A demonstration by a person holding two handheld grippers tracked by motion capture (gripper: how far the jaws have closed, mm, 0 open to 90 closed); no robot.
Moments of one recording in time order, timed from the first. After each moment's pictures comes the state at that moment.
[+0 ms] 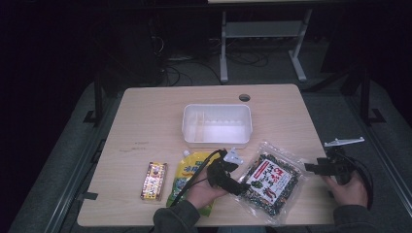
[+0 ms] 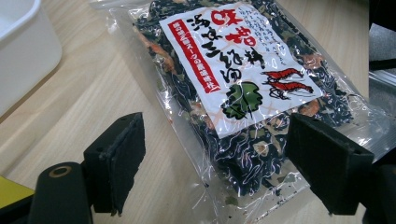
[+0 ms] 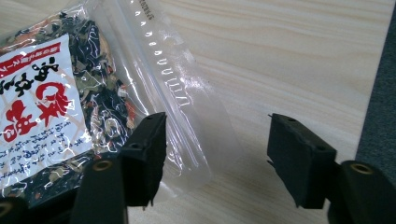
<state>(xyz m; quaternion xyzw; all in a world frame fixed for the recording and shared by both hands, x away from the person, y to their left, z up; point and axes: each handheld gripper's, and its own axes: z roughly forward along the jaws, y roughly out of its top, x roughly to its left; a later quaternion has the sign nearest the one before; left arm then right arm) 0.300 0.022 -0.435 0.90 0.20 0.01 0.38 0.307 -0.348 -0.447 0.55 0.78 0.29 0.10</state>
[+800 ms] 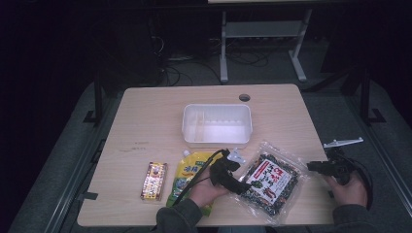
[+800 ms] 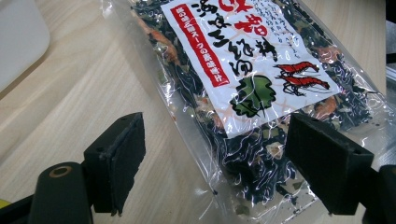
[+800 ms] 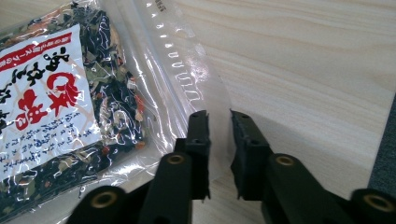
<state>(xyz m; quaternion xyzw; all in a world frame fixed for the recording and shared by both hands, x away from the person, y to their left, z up) 0.307 0.015 -0.445 0.91 0.21 0.00 0.36 0.308 -0.350 -0.451 0.54 0.78 0.30 0.07</state>
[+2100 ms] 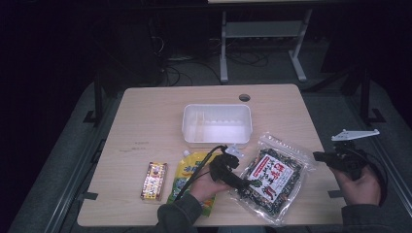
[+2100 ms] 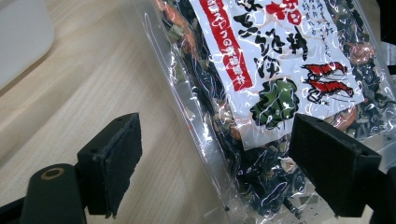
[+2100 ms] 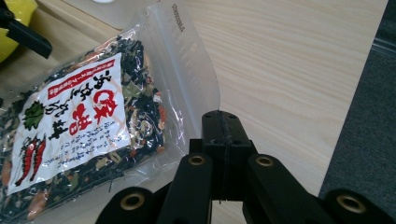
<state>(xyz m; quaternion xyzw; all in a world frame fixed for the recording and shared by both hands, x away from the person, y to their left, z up) 0.323 0.017 -0.449 0.90 0.23 -0.04 0.37 0.286 -0.334 -0.378 0.48 0.80 0.32 0.14</state>
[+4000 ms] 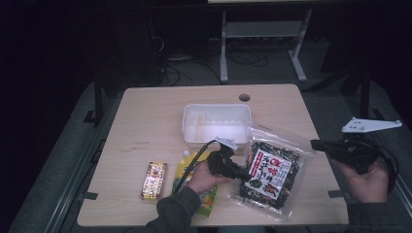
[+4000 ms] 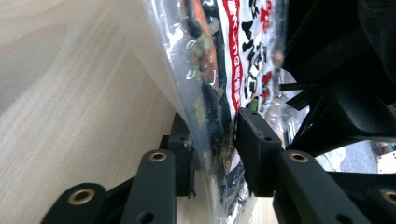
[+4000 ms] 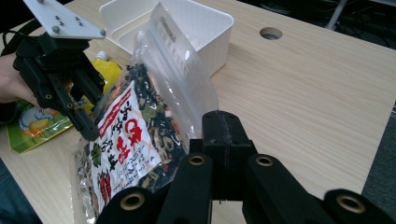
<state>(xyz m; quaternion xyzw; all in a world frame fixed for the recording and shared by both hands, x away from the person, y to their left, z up) 0.345 0.030 -0.445 0.86 0.18 -0.20 0.44 0.270 -0.318 -0.317 0.41 0.80 0.42 0.16</state>
